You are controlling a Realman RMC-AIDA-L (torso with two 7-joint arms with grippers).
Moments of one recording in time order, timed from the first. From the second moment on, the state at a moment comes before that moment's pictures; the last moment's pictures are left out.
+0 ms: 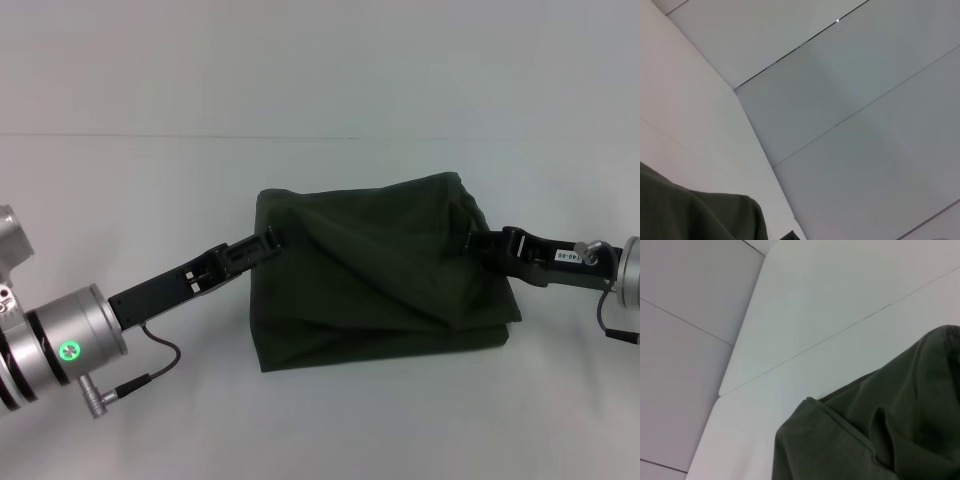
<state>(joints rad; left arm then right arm) -0.62 -2.14 -0.02 0.31 2.27 1.55 -1.73 0.62 2.05 -0.79 -0.51 -1.93 -1.18 2.24</state>
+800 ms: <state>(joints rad) -0.61 -2.14 -0.02 0.31 2.27 1.56 -1.73 0.63 2.05 -0.79 -0.51 -1.94 -1.17 2.23</state>
